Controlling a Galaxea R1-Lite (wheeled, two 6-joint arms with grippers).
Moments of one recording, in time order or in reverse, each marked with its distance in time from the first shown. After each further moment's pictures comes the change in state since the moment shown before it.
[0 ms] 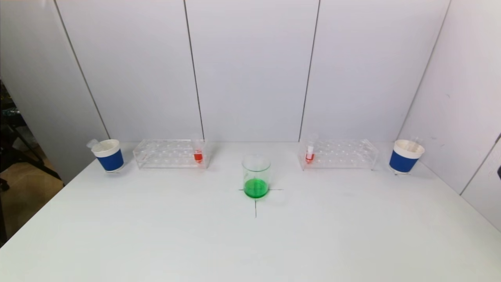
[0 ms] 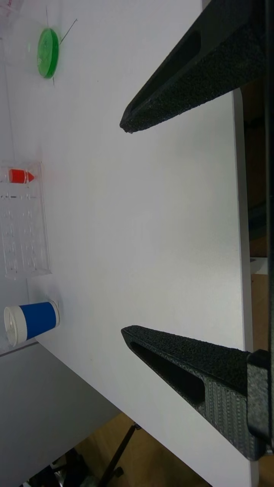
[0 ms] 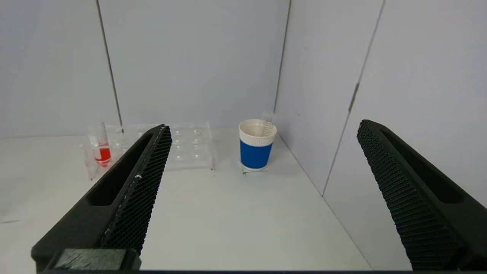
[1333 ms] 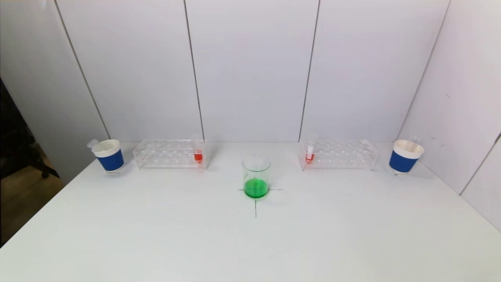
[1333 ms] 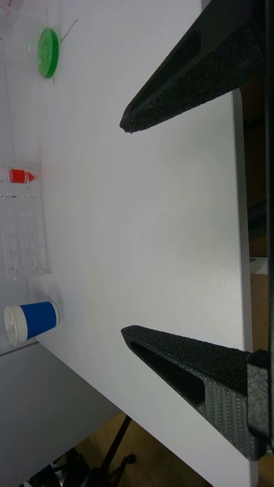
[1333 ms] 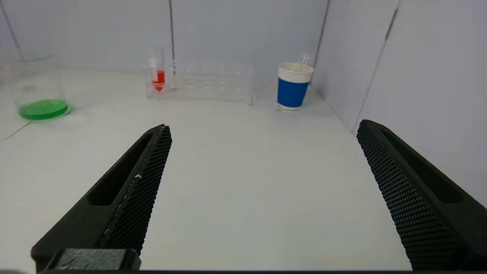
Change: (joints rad) left arm 0.000 0.000 0.000 0.000 0.000 0.000; right arm -0.040 -0.880 0.096 0.809 0.230 0.036
